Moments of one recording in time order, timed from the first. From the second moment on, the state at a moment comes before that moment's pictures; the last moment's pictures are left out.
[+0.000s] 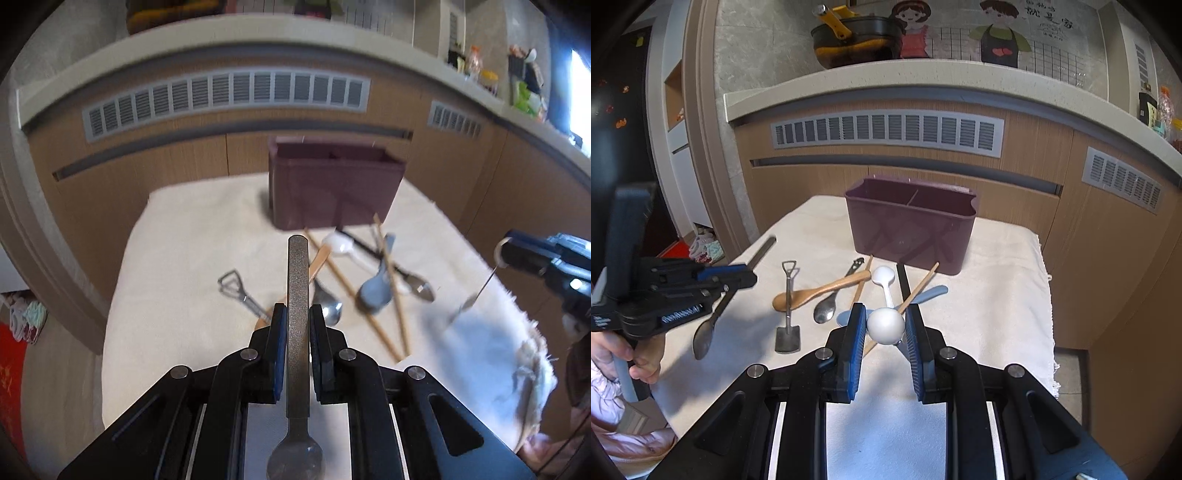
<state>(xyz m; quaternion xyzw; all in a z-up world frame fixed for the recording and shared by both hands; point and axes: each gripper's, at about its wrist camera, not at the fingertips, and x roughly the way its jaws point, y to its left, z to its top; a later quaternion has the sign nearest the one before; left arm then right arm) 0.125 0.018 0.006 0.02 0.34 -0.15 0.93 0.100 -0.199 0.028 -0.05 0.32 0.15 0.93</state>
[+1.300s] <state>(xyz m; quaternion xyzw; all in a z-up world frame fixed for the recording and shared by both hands) 0.357 -0.055 0.030 -0.06 0.17 -0.15 0.97 0.341 -0.230 0.053 0.10 0.33 0.21 0.92</state>
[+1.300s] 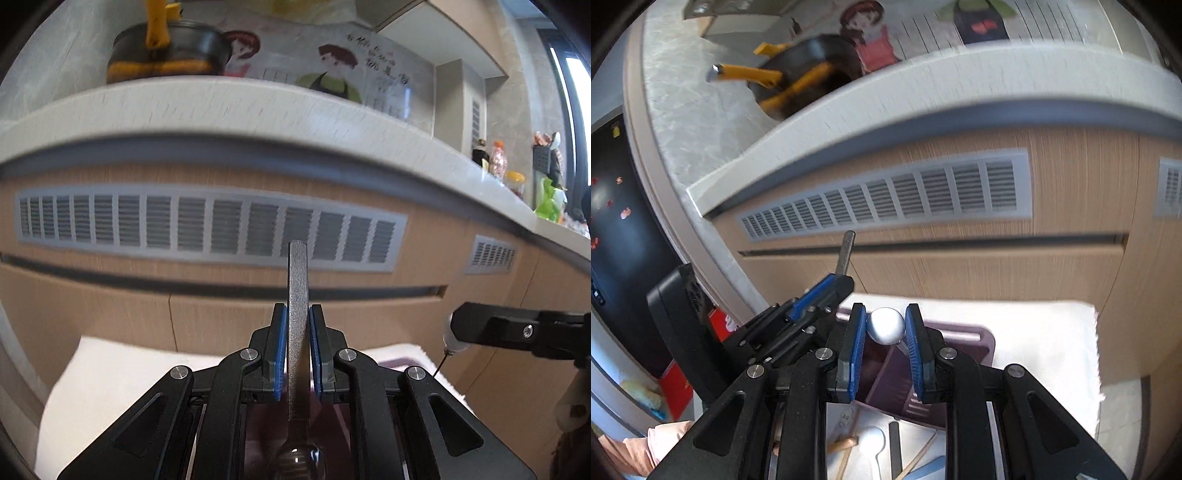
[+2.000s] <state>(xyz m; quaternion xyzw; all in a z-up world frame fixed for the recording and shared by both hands) 0.345 -0.045 0.029 -0.06 0.23 -0.16 0.96 0.323 -0.229 0.050 0.07 0.33 0.18 0.92</state>
